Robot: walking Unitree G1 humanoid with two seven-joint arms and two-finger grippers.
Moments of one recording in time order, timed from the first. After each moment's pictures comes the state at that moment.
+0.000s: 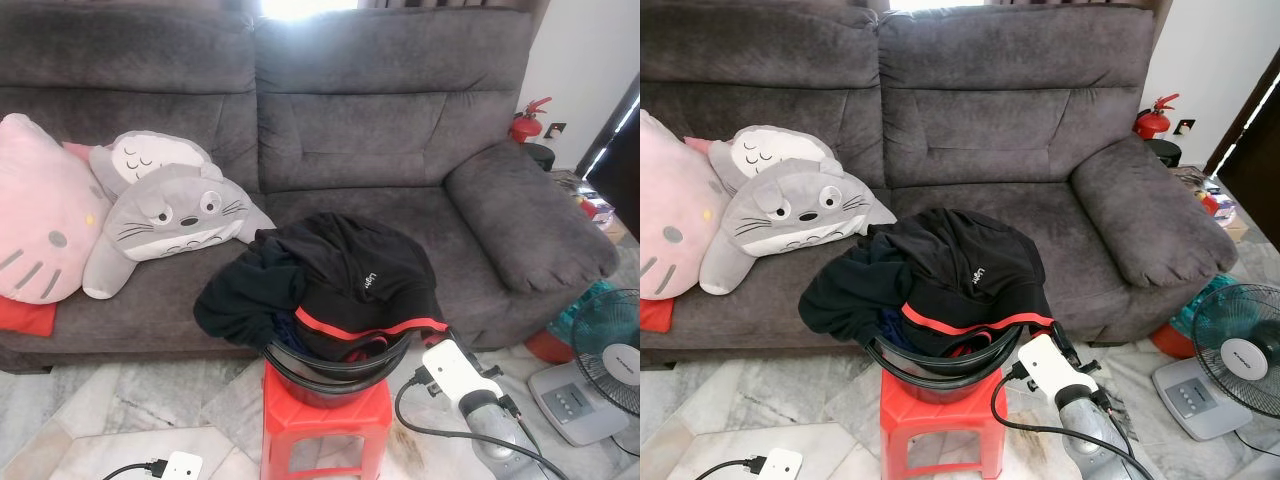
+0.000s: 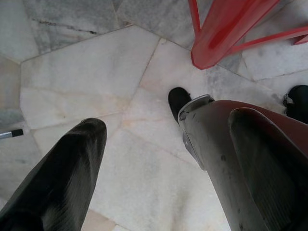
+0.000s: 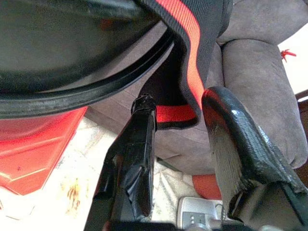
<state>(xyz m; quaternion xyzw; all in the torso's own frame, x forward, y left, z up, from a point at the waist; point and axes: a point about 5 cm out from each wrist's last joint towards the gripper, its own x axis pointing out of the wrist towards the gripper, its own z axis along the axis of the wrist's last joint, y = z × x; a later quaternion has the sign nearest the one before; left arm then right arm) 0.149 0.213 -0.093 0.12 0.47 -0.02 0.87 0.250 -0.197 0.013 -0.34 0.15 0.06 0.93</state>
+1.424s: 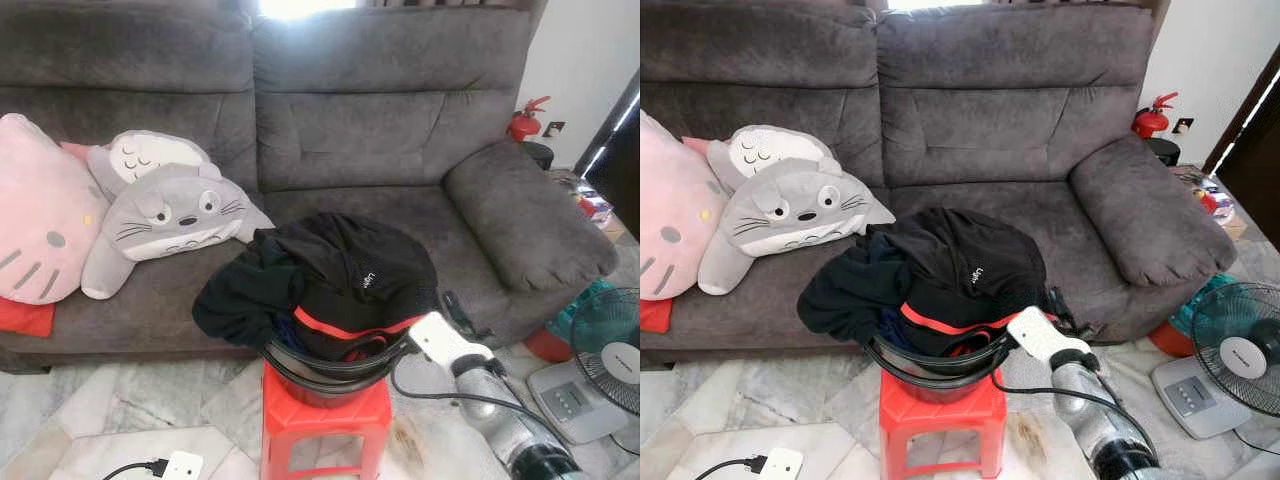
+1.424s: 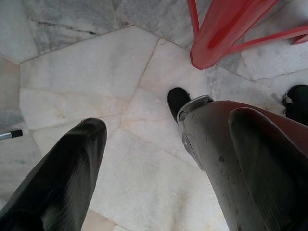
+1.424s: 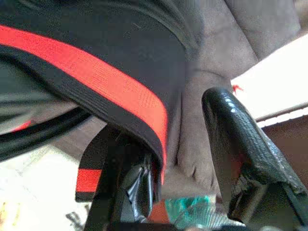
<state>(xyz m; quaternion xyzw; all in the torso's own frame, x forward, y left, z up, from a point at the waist) 0.150 0.213 -0.092 0.12 0.47 -0.02 0.87 0.295 -0.196 0.025 -0.45 0.09 0.03 0.89</state>
